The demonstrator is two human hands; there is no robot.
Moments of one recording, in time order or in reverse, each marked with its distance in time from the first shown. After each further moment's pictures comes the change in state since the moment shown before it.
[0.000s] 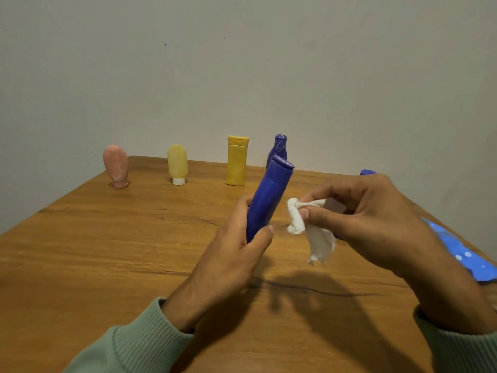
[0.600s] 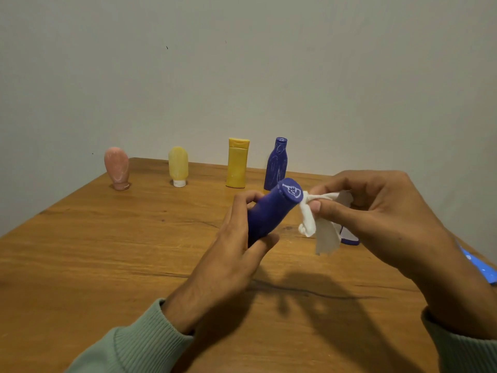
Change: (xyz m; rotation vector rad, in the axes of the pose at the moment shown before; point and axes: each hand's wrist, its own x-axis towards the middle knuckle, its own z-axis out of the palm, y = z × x) left_hand 0.002 -0.002 -0.003 0.067 -0.024 0.022; right_hand -0.001 -0.002 -0.007 0.065 0.108 -0.026
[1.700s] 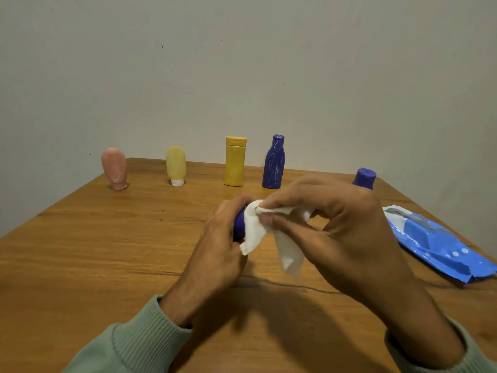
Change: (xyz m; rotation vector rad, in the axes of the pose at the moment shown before) left_hand -0.004 0.005 -0.007 -0.002 0.083 0.057; right_hand -0.013 -0.011 0.037 -0.088 0.073 -0.460
